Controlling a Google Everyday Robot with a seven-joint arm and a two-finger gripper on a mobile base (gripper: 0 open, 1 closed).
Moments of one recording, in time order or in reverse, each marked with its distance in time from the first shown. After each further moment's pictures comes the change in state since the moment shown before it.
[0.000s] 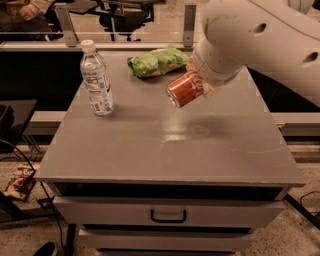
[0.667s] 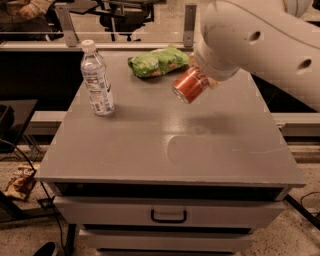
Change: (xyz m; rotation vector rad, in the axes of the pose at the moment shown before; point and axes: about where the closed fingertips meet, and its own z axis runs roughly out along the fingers) arm 0.019 -0.011 0.002 0.038 0.083 -0.197
